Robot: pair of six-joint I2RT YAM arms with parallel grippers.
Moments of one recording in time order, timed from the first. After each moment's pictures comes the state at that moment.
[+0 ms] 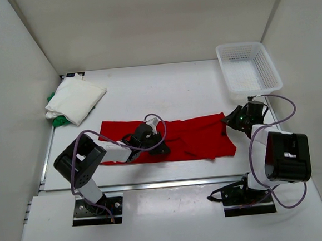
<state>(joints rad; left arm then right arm) -0.76 1.66 0.61 0.36 0.25 -0.81 -0.17 1.42 0.52 0.19 -0.38 0.62</state>
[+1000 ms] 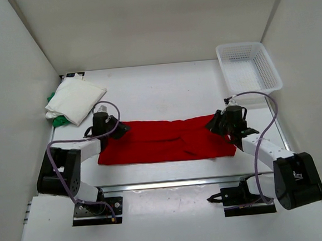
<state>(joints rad) -0.21 1.48 0.58 0.25 0.22 -0.85 0.18 1.18 0.49 0.10 -0.19 0.56</state>
